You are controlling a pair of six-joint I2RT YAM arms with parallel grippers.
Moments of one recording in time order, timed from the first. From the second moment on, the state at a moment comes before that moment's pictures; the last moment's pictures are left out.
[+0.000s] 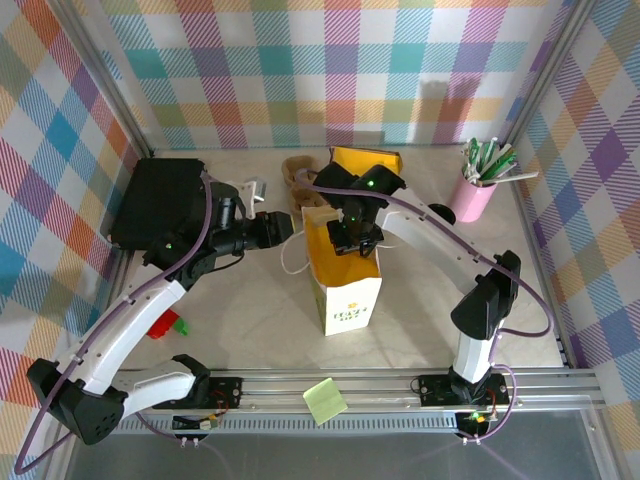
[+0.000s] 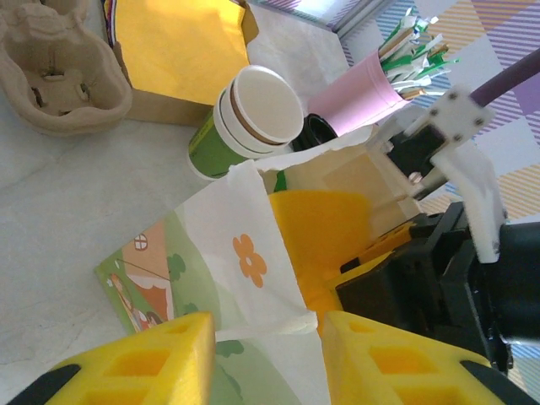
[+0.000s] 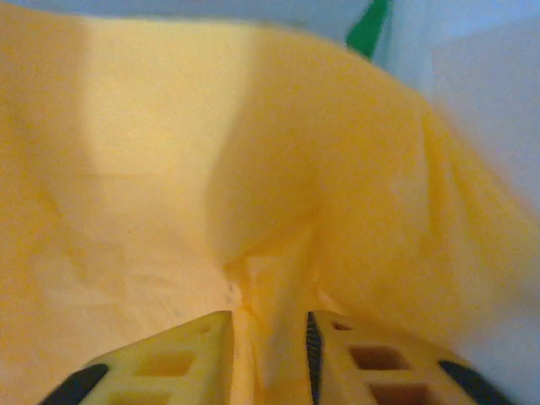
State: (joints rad) left arm -0.54 1.10 1.17 -0.61 0.26 -0.61; right arm 0.83 1.81 1.93 -1.47 0.08 0.53
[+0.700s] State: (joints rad) left arm -0.54 1.06 1.19 -0.64 0.11 -0.57; right arm 0.84 1.55 1.97 -1.29 0.08 0.36
